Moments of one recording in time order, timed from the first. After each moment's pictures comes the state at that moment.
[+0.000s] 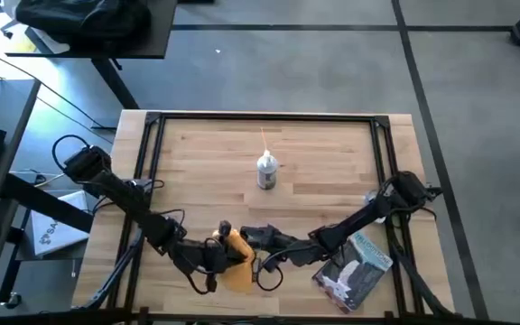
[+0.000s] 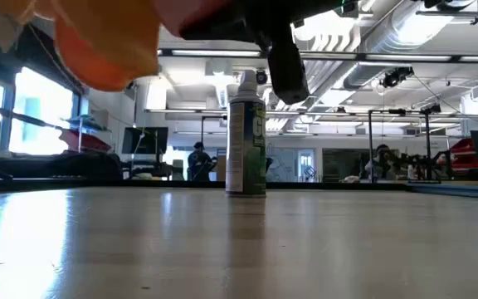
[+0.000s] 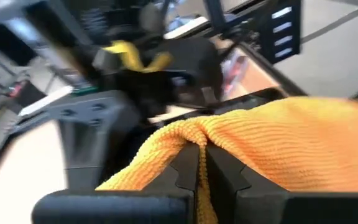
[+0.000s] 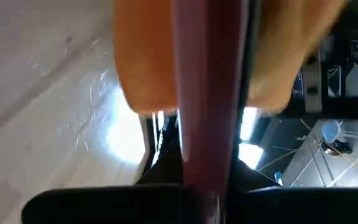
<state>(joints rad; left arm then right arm) -0.65 1.55 0.91 0.20 -0.58 0.17 0.51 2.00 1.15 0.67 0.81 -1.48</state>
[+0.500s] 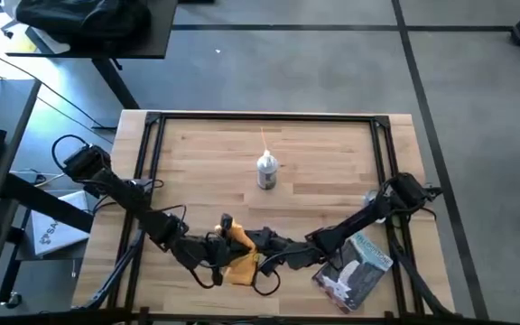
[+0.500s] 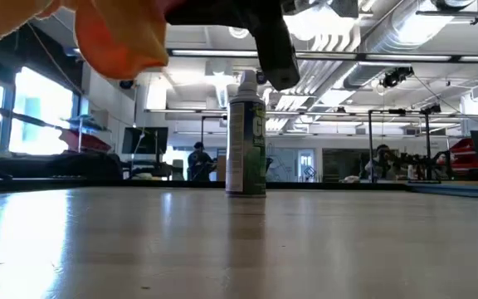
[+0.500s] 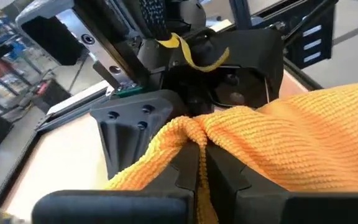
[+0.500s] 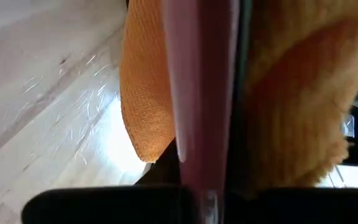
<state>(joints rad) -0.67 1.55 0.91 0.15 -0.67 0.15 0.52 2.00 1.22 0.61 0.80 -1.45</state>
